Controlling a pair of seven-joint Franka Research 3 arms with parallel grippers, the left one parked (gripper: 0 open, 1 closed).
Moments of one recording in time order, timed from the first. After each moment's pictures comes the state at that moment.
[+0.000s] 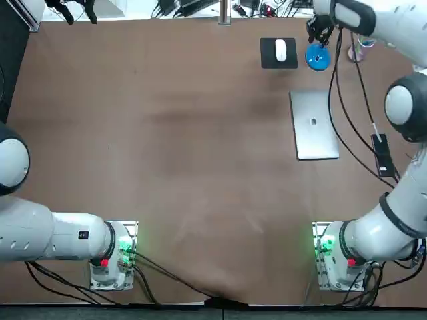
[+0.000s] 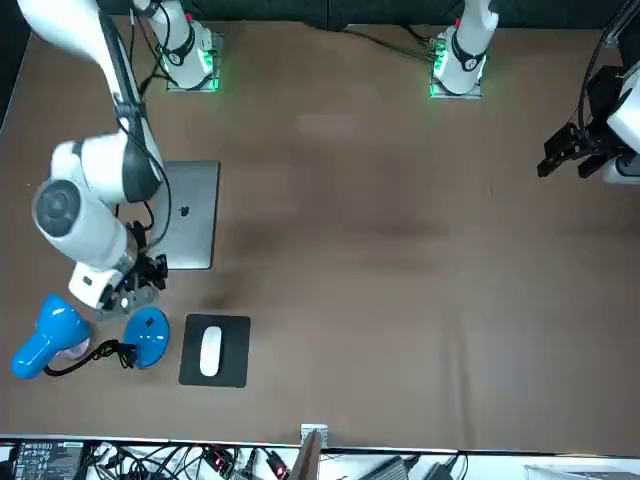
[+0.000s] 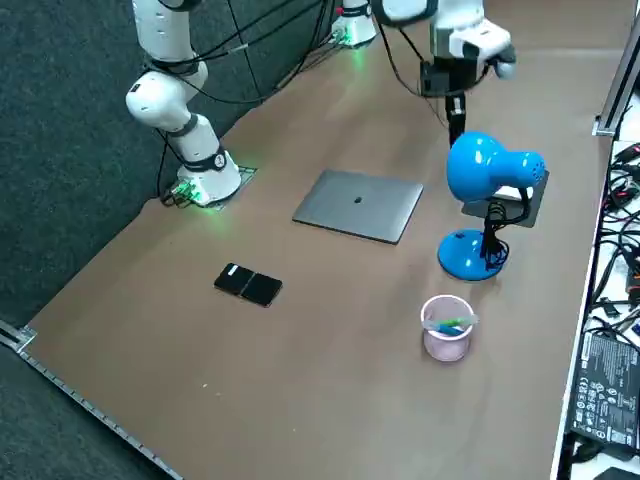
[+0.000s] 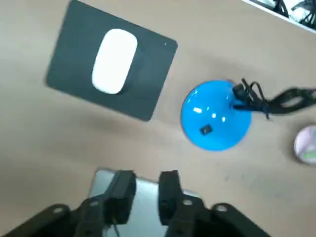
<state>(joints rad) 0.12 0.45 0.05 -1.53 -0.11 2.03 -0.13</state>
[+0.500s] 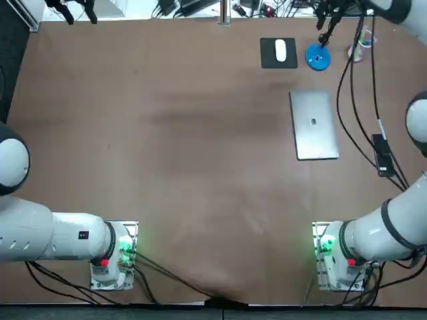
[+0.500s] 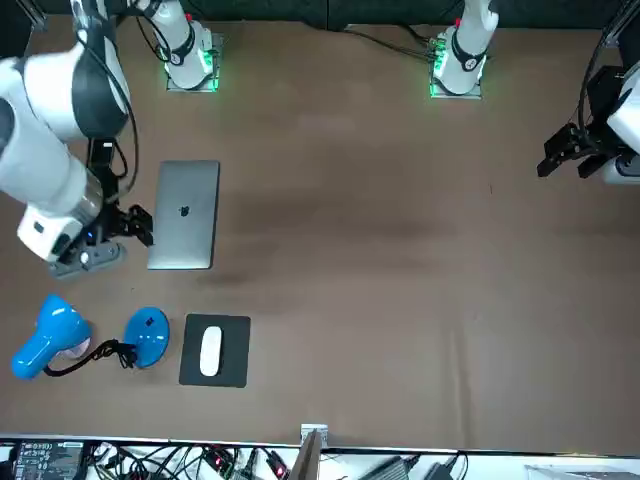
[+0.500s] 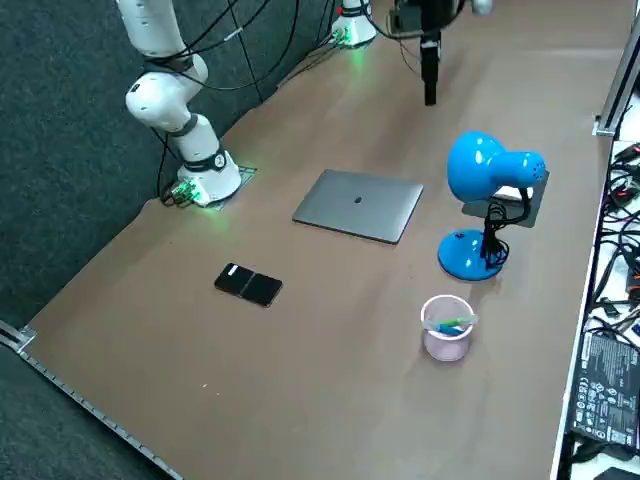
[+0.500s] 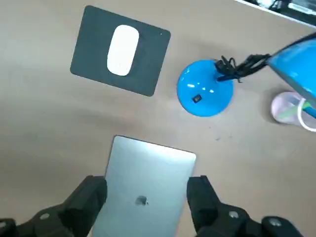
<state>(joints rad) 0.11 0.27 0.04 -1.53 -0.07 1.83 -0.09</state>
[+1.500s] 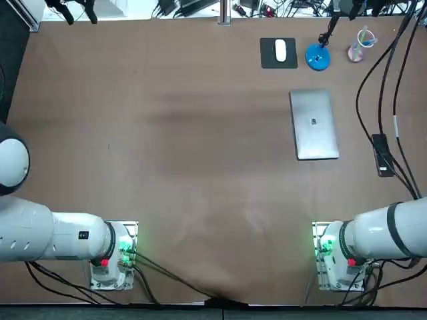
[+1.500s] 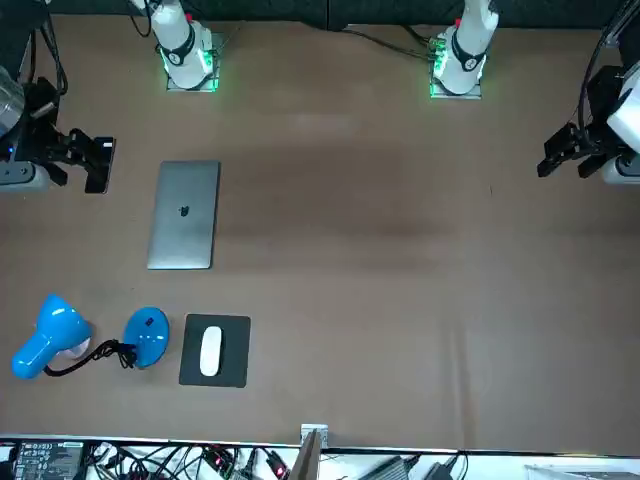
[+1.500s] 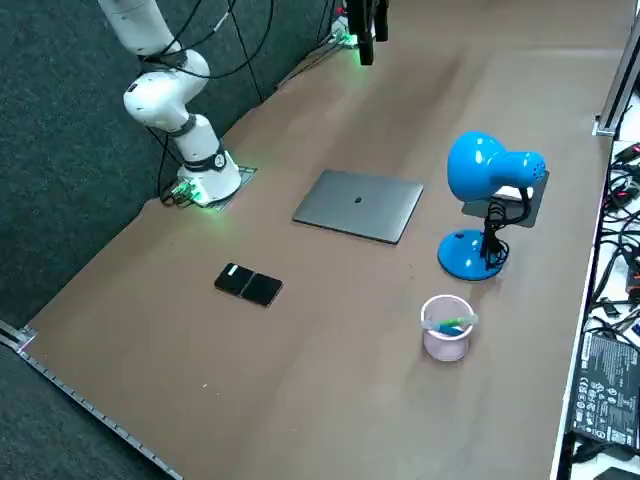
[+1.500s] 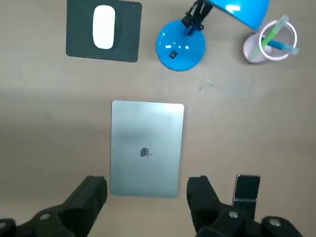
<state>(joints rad) 0.02 0.04 0.03 -1.58 -0.01 1.61 -0.03</state>
